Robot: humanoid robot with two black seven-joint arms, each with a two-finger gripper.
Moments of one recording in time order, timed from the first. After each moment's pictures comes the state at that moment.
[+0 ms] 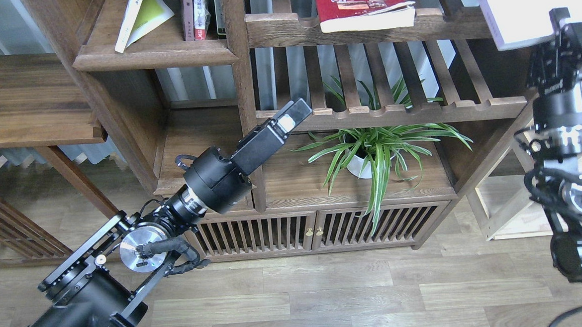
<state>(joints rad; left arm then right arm) -0.41 0.06 -0.88 -1.47 0.08 -0.49 0.06 0.20 -0.41 1.46 1.20 0.51 0.58 0.07</state>
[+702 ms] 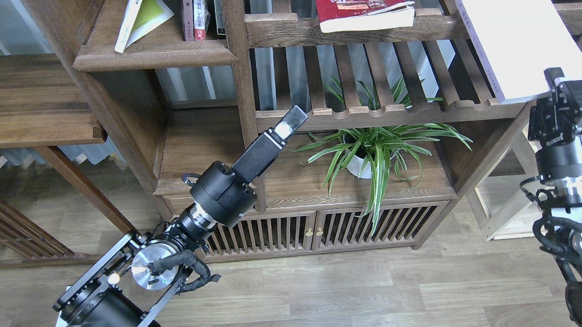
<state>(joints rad) -0.31 0.00 -0.90 -1.45 0.06 -0.49 0.05 0.01 -0.42 1.48 1.26 0.52 0.58 0.07</state>
